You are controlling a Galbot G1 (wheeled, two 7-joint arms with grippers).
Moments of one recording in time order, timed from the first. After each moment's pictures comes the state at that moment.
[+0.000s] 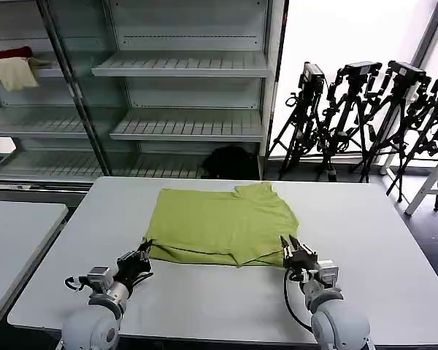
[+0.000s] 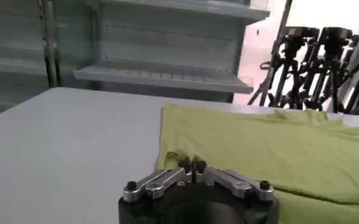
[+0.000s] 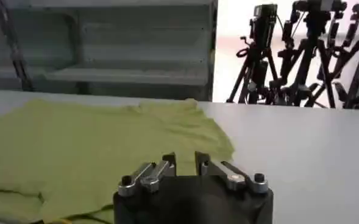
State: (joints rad) left arm 1.30 -1.19 -0.46 -1.98 -0.50 0.45 -0.12; right arm -1.27 1.37 0.44 2.03 0.19 -0.58 0.03
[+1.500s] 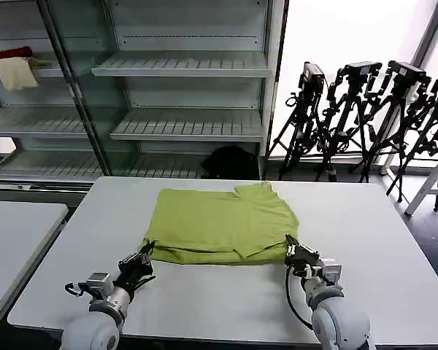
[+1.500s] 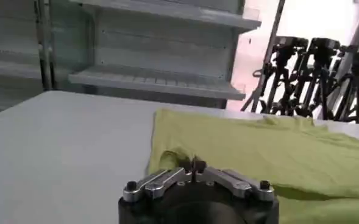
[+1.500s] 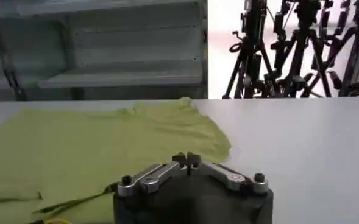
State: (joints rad) left arm 1.34 -1.21 -0.47 -2.01 -0.50 0.41 -0.10; right arm -1.24 1.38 0.46 2.03 0.26 -0.58 0.08
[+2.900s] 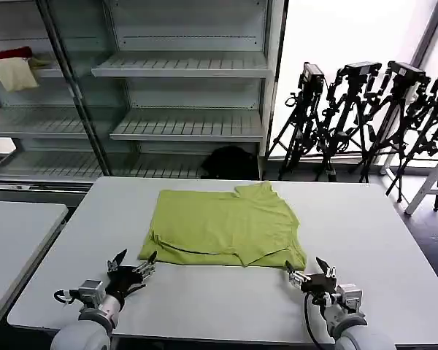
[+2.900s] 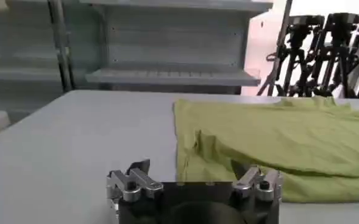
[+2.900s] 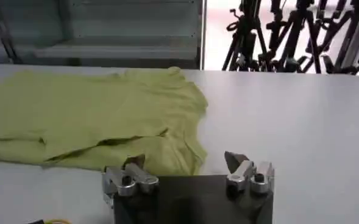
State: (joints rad) left arm 1.41 -1.18 -0.51 -2.03 -0.45 0.43 -0.11; right arm -1.44 1.33 0.56 2.12 0.24 -0.58 -0.02
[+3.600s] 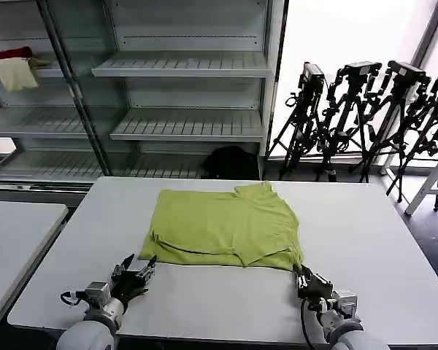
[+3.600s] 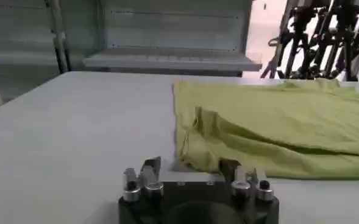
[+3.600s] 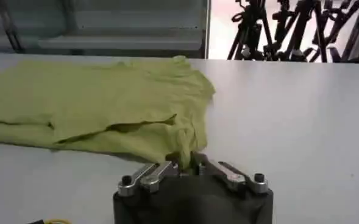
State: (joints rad) left arm 1.39 -1.19 -0.49 -1.97 -0.44 0.45 -0.10; right arm -1.46 1.34 0.55 2.11 0.22 -0.58 -0.03
